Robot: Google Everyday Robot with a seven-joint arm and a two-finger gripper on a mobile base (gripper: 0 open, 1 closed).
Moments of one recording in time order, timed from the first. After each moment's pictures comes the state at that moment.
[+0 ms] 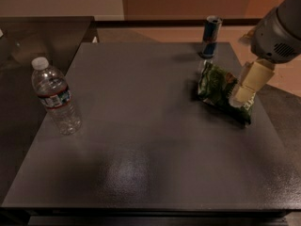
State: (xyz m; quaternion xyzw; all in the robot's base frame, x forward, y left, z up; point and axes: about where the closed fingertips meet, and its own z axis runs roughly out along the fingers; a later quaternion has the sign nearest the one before) arm 0.516 -0.205 0.943 -0.58 0.78 0.01 0.22
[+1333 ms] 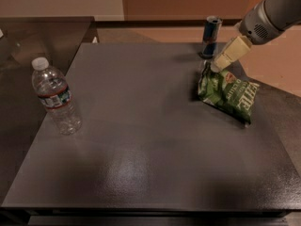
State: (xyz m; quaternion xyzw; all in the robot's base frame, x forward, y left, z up) arm 0.642 -0.213 0.933 -0.48 0.82 0.07 0.32
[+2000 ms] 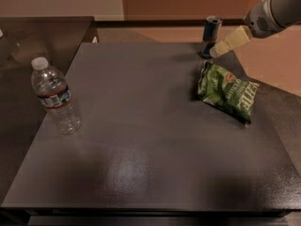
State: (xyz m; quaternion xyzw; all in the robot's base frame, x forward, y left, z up) arm 0.680 -0.229 0.948 -0.39 0.83 0.08 0.38
